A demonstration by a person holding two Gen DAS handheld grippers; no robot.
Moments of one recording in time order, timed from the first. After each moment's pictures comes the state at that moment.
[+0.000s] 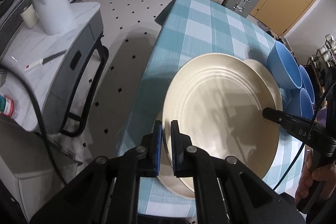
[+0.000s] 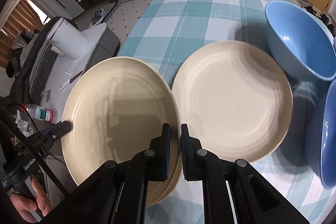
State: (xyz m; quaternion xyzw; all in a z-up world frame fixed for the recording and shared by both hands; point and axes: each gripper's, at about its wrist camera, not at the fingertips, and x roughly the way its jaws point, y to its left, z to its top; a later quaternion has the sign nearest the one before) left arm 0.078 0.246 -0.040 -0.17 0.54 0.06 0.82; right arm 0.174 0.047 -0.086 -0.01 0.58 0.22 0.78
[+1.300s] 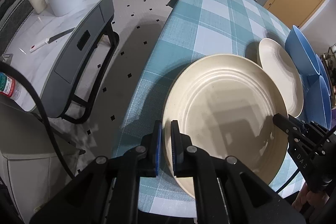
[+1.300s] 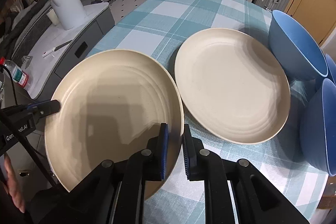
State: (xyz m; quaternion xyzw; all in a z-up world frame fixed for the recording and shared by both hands) left arm 0.057 0.238 -0.089 -0.16 0.56 0.10 0.81; right arm 0.112 0.062 -0.129 -0.14 0.53 0.20 0.81
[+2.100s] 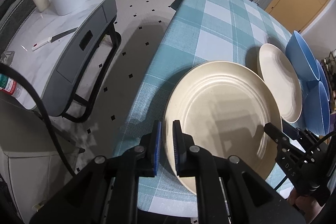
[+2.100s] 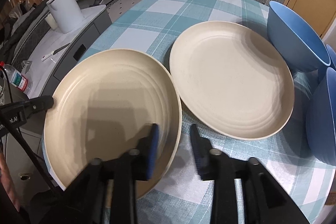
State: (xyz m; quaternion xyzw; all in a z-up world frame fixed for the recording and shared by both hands) left arm 0.058 0.242 -0.081 -0.17 0.56 0.11 0.81; right arm 0.111 0.054 -0.140 -0.12 0.52 0.20 0.82
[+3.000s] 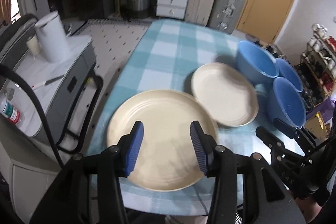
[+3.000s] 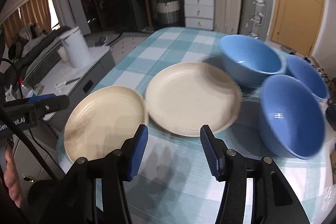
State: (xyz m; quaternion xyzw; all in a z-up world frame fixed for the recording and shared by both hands) left arm 0.031 0.139 0.001 -0.10 0.44 0.06 0.89; right arm 0.064 -0.049 -0.065 -0.06 0.39 0.22 0.89
